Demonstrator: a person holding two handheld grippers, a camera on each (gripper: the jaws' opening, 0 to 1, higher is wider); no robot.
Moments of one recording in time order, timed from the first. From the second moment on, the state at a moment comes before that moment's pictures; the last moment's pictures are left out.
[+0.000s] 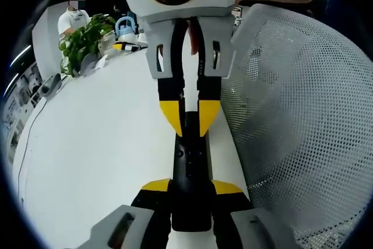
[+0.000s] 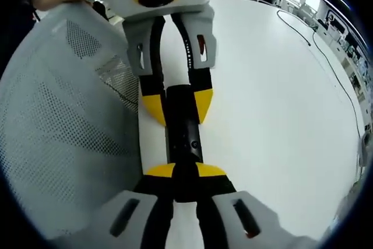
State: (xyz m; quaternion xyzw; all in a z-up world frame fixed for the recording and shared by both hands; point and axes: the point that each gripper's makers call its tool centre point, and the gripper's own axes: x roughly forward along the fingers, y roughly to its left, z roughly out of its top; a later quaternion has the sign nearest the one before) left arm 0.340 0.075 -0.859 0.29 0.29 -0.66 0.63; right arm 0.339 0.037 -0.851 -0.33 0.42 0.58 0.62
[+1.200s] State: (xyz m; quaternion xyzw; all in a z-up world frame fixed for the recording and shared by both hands) left arm 0.340 0.075 -0.859 0.30 0.29 -0.66 0.62; right arm 0.340 0.030 -0.853 -0.36 0.43 0.54 0.63
